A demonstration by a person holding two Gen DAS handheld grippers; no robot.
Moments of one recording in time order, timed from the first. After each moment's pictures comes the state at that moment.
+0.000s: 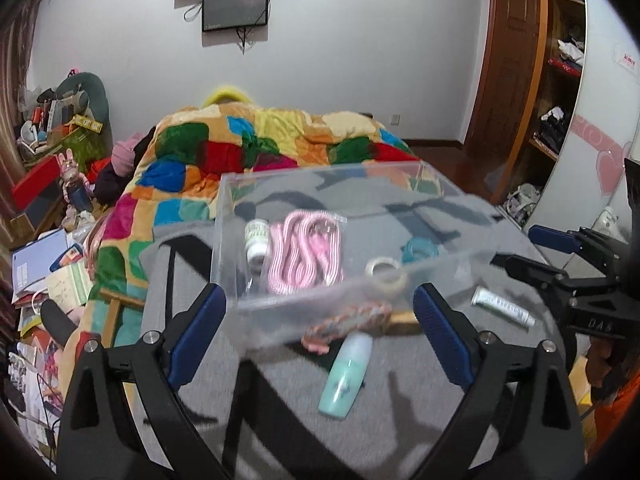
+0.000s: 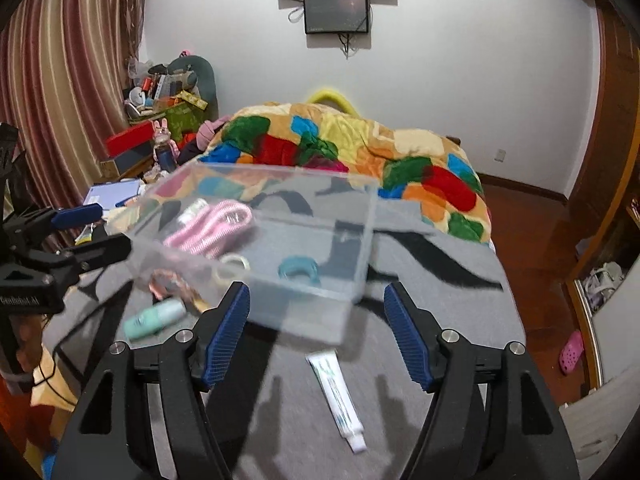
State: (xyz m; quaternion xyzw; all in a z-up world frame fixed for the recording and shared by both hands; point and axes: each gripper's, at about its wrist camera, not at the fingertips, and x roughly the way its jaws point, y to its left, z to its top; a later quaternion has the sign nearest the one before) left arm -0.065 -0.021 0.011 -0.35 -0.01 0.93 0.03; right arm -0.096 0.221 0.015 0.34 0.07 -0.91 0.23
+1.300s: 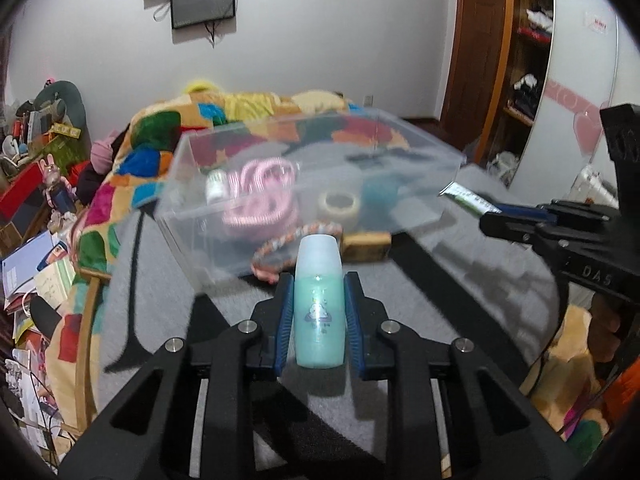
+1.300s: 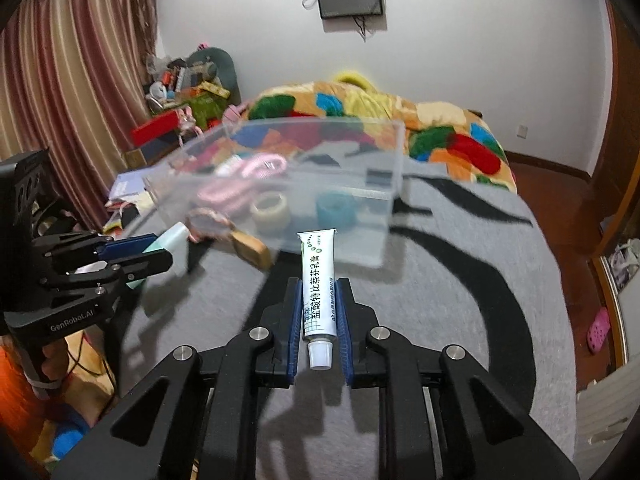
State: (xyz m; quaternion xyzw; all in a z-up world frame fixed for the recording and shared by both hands) left arm -0.023 0.008 -0.016 -0.36 0.02 0.93 0.08; right arm -0.059 0.224 -0.003 0.35 0.03 -0.89 0.28
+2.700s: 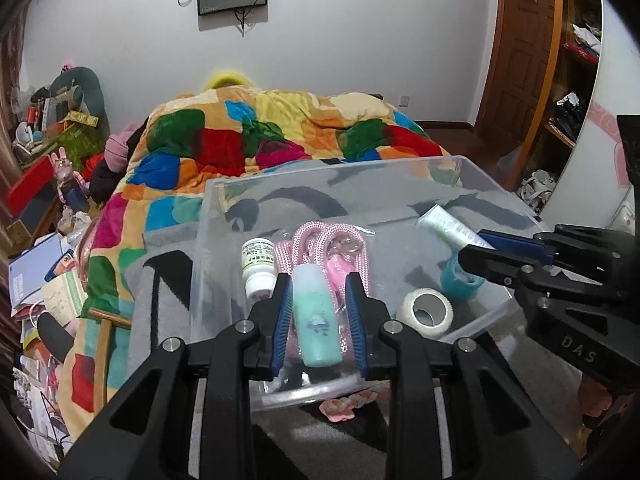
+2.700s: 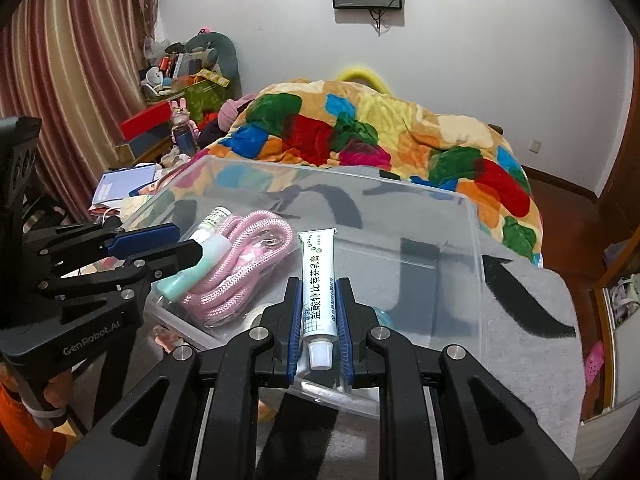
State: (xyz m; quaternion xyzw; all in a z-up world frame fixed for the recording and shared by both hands) left arm -0.130 -0.025 -0.010 -0.38 0.00 0.93 0.02; right arm -0.154 0.142 0.005 0.37 0.07 -0.88 0.28
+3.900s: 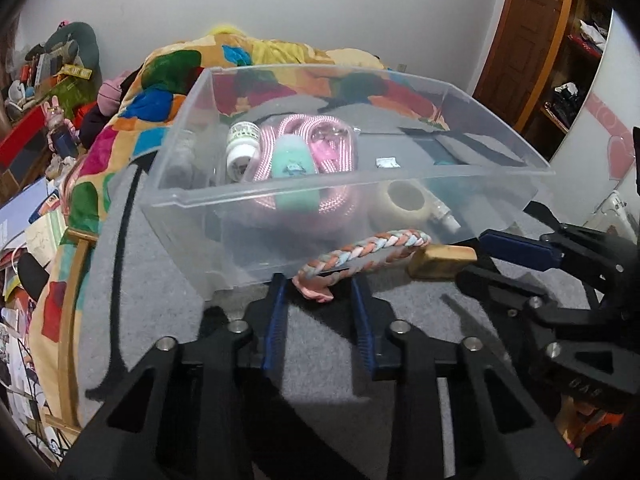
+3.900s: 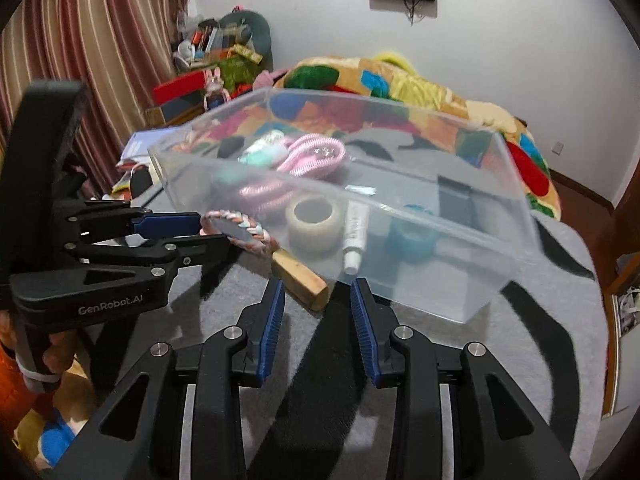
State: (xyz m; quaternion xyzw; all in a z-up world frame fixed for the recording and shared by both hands) left arm -0.087 -0.021 -0.056 -0.44 -0.04 0.89 0.04; right arm -0.096 0.144 -0.033 0.39 0.11 -0.85 0.32
